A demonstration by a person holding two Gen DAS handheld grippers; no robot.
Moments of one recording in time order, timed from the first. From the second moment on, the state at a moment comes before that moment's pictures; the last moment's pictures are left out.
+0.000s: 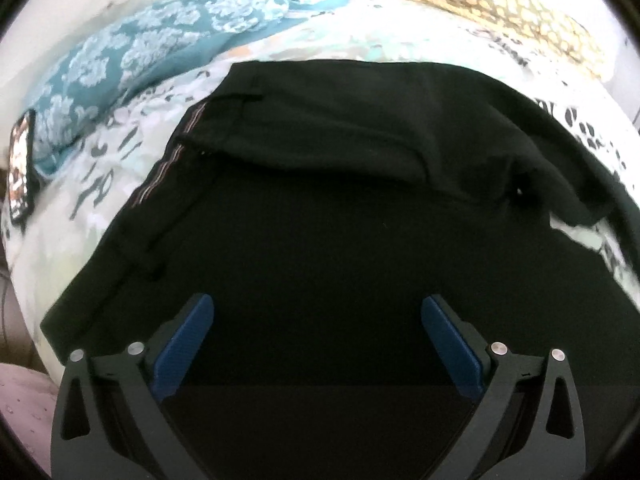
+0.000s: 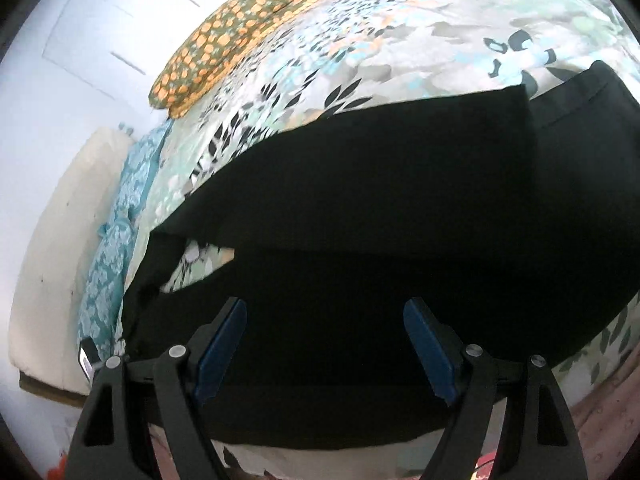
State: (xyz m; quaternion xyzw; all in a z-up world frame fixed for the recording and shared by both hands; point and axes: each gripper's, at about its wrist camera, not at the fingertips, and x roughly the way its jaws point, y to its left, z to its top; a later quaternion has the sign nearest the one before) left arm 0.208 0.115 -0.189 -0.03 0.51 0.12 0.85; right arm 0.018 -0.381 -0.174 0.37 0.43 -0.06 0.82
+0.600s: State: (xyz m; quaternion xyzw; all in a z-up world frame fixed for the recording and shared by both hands) left arm 0.205 0.114 -0.190 -0.02 0.50 0.12 0.85; right arm 0.009 -0.431 -0.175 0.41 0.39 -0.13 0.82
